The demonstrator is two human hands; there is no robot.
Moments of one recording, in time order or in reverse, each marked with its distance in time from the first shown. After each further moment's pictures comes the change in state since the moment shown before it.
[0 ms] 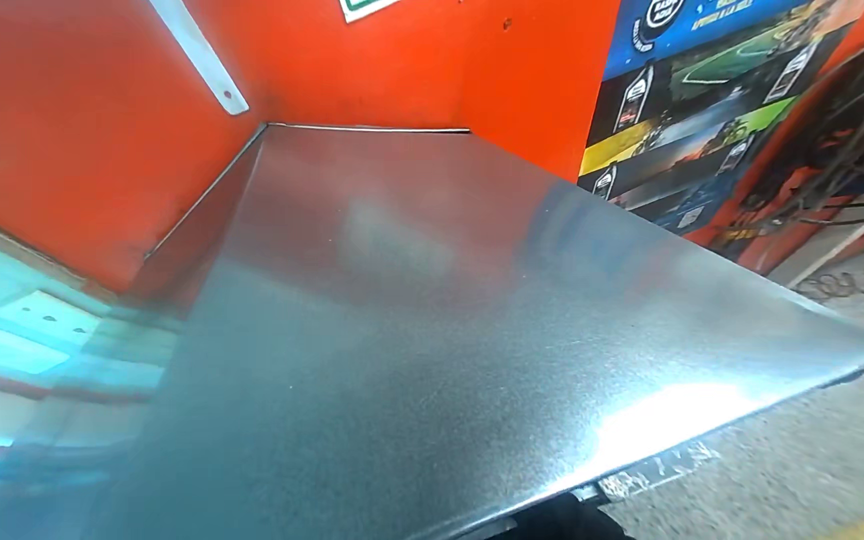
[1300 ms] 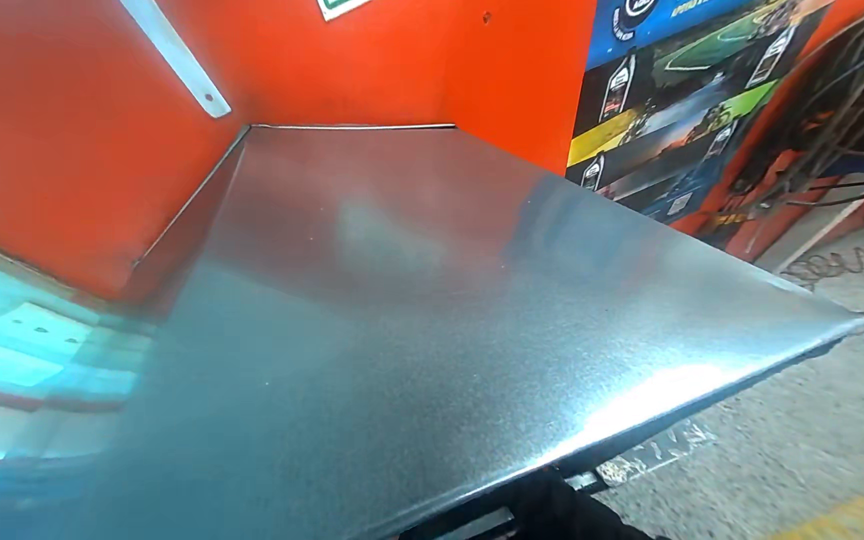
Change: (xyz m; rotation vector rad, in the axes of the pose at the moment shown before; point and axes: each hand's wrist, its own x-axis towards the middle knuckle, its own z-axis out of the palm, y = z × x) left_hand 0.001 0.023 0.008 0.030 -0.005 -0.162; right_hand 0.010 0.002 -0.003 -0.157 -0.027 -0.113
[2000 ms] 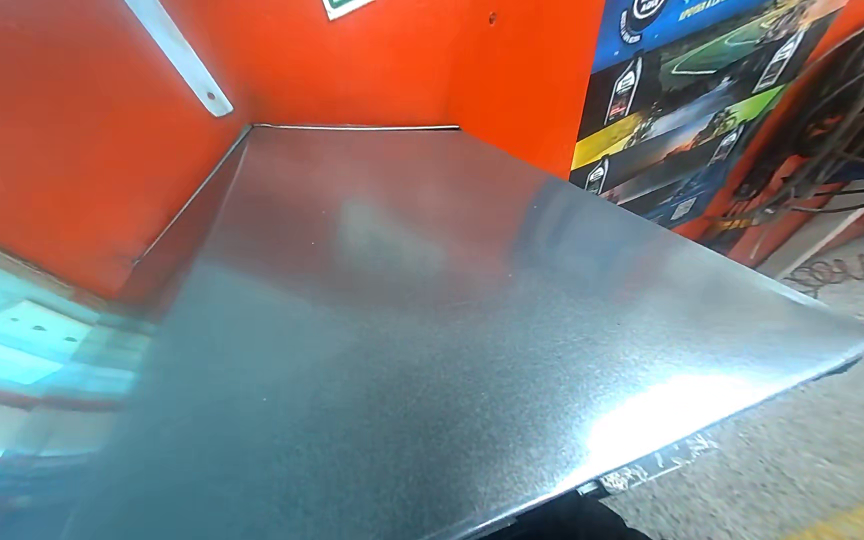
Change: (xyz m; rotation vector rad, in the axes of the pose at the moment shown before) left_hand -0.005 -0.007 0.005 0.085 0.031 0.067; right_hand -0.008 -0.015 -0.003 0.114 0.004 0.032
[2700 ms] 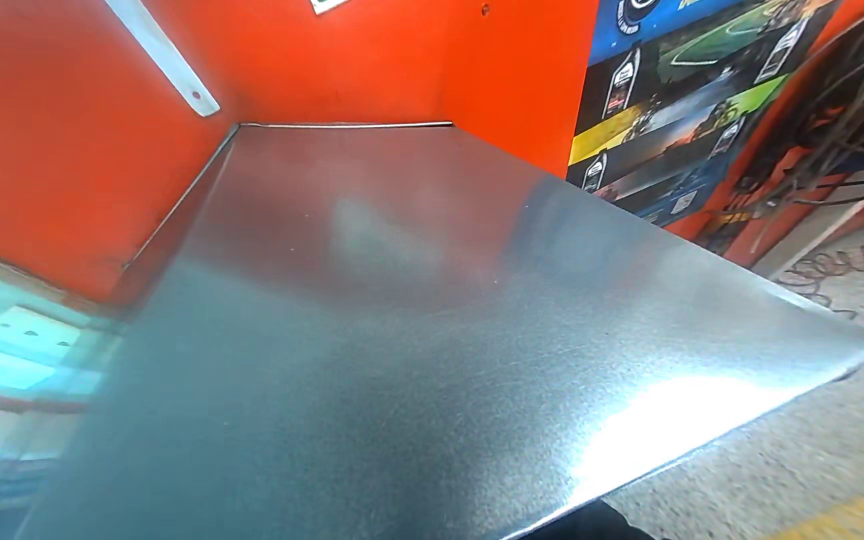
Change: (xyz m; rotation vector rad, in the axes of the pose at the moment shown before) left_hand 0.019 -0.010 -0.002 -0.104 -0.159 0.028; right_hand 0.003 0.002 -0.007 0.061 -0.043 -0.029
